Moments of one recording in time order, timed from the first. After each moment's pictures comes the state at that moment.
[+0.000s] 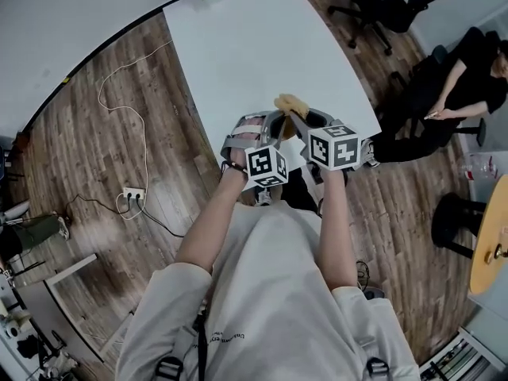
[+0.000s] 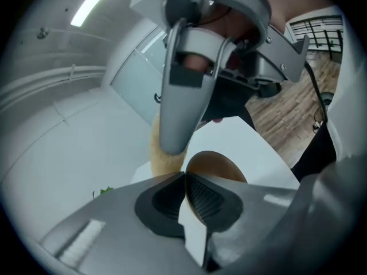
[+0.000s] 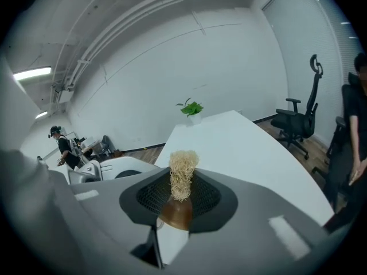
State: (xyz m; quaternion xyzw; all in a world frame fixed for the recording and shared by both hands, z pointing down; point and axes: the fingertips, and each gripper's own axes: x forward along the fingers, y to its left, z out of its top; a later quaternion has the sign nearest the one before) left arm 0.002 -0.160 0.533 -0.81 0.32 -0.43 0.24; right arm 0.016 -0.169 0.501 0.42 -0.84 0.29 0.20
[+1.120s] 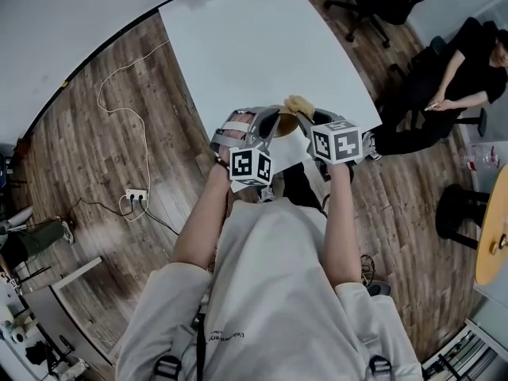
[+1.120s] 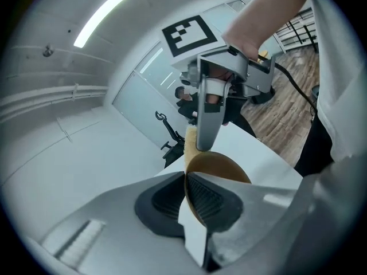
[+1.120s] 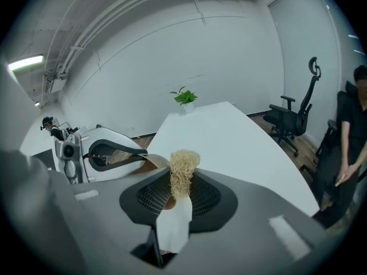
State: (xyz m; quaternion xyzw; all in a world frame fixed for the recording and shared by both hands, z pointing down) left arm -0.014 -0.150 0.512 -0.84 0.29 -0.36 0.30; right arm 0.037 -0.160 0.531 0.43 -0.81 0.30 0.27
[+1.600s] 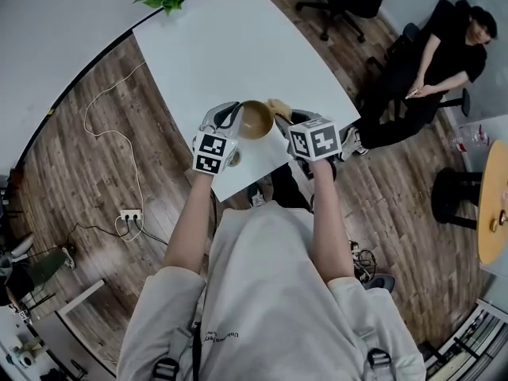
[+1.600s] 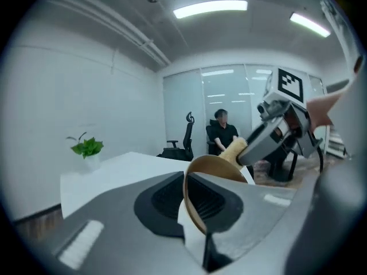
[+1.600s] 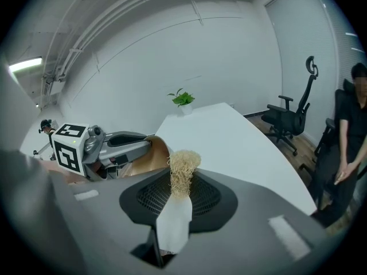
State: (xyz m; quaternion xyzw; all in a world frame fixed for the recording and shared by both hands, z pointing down) left arm -0.049 -0.197 0.509 -0.91 0.38 -0.17 -0.05; right arm 0.048 -0.161 0.528 0.43 -0.81 0.30 0.25
